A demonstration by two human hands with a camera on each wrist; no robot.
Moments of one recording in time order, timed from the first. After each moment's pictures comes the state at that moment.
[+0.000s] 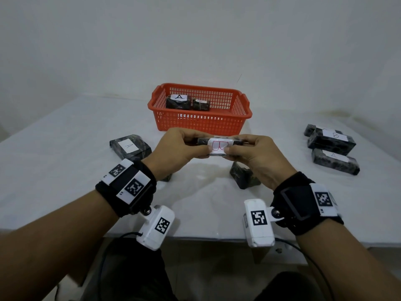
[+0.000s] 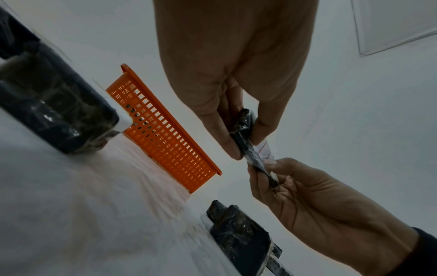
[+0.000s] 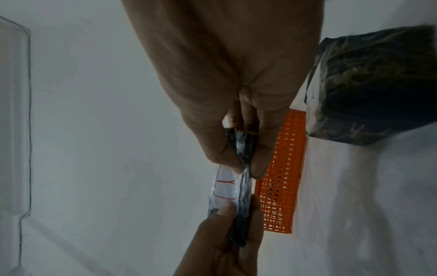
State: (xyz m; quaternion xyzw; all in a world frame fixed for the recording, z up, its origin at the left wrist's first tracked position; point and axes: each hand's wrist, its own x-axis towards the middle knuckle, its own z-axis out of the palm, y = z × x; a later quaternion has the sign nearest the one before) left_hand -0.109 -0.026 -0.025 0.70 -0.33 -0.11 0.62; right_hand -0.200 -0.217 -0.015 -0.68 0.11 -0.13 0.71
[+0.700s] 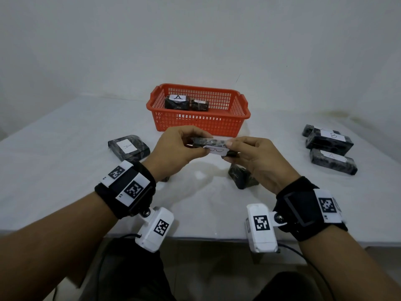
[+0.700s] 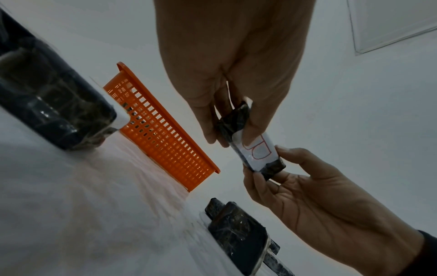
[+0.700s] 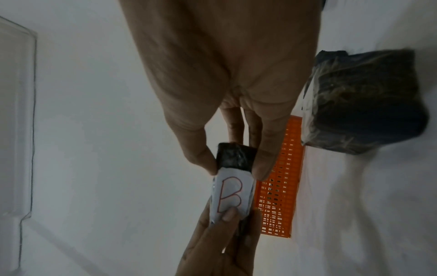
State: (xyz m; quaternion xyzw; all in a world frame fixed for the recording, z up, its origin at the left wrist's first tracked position) left_hand -0.108 -0.025 -0.027 0.74 -0.34 -0.04 0.58; right_hand -0.207 -0.223 -0.019 -0.68 0.08 -0.12 0.72
